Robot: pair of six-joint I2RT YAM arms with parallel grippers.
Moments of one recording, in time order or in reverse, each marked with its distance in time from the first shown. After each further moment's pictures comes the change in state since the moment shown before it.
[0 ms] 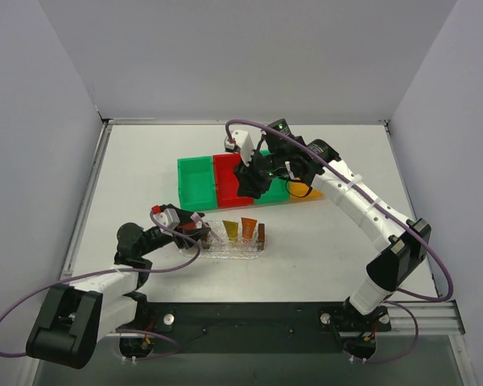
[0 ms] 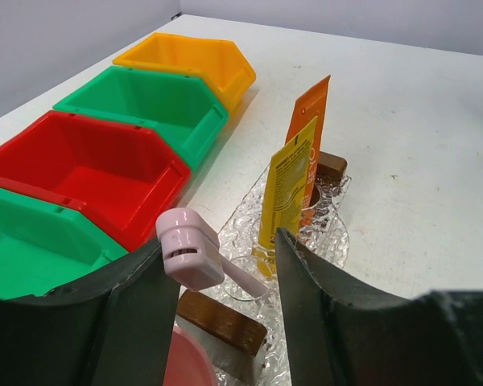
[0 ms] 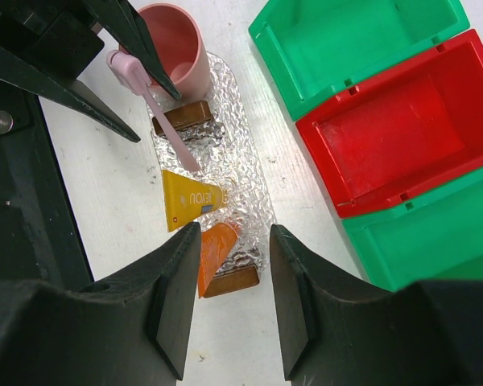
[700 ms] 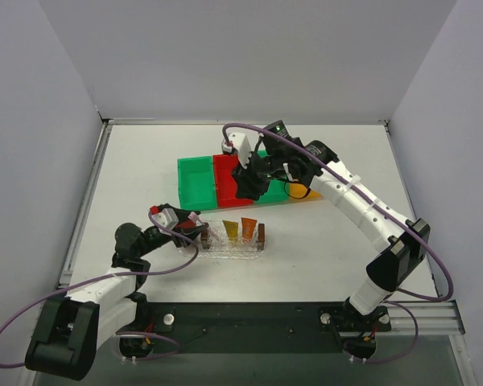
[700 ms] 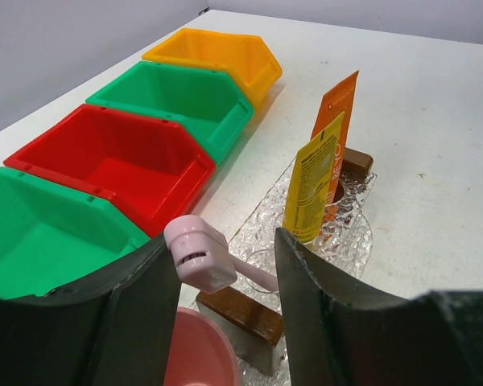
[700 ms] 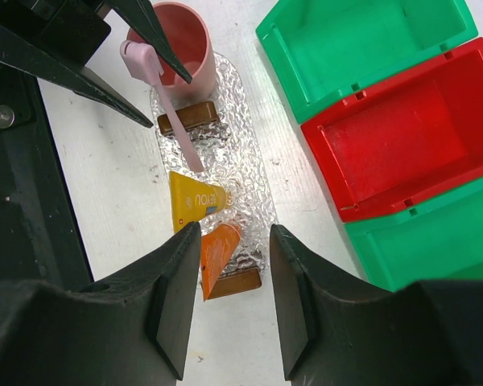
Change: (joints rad) left arm 0.021 -0.089 0.000 -0.100 -0.050 0.050; right arm 0.019 0.000 0.000 -0.002 0.004 -0.014
